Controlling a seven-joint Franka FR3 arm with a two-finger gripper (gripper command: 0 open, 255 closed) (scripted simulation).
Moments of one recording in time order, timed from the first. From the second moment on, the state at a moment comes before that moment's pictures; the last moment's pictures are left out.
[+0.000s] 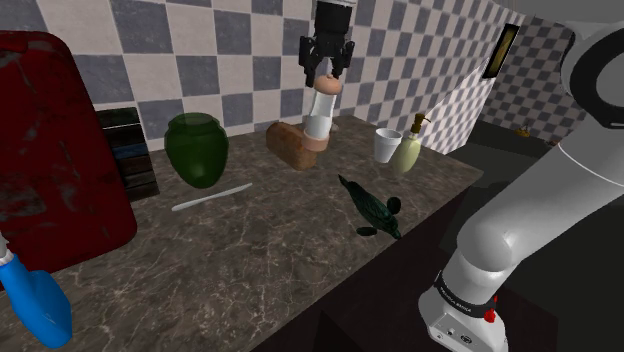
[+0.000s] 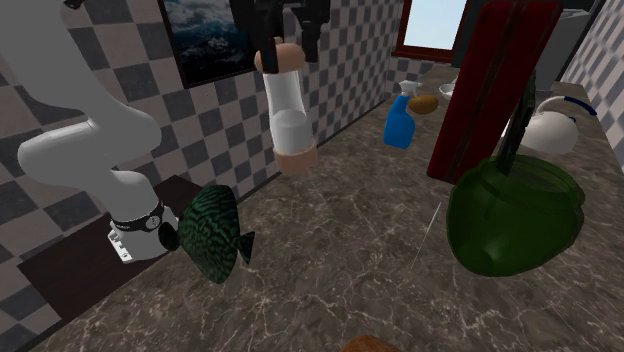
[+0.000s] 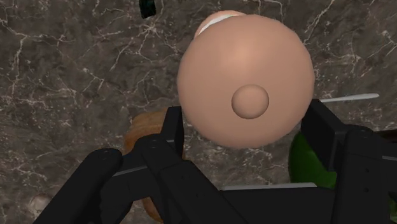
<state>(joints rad) -0.19 -0.25 0.34 -1.65 0.07 1.48 0.33</state>
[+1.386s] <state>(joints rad) -0.37 0.10 0.10 -1.31 0.01 1.47 -0.10</state>
